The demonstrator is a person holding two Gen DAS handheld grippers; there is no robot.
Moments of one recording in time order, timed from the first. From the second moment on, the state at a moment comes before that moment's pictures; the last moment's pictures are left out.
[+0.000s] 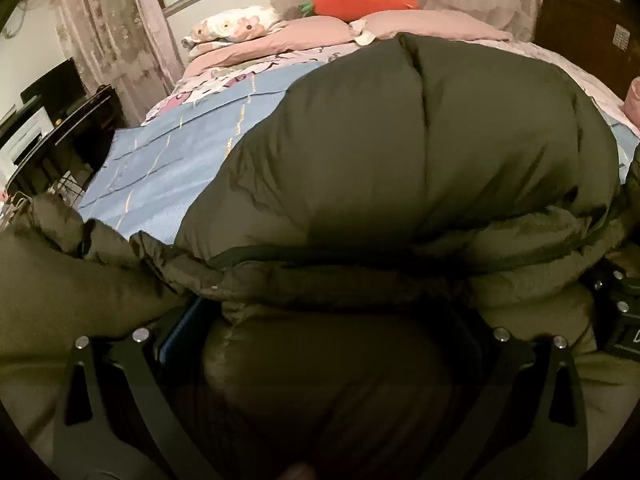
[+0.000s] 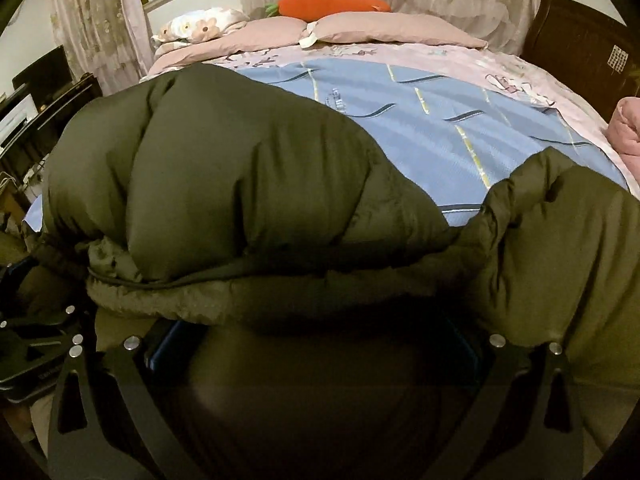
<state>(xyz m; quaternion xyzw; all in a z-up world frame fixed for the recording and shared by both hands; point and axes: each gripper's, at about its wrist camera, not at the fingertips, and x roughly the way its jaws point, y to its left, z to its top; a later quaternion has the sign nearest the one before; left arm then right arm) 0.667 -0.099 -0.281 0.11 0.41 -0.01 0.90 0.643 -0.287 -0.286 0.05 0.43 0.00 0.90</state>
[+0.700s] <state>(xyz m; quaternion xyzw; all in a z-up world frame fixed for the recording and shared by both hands) 0.616 0.059 -0.282 0.05 0.43 0.04 0.90 0.576 -0.393 -0.297 0.07 0.40 -0.04 0.91</state>
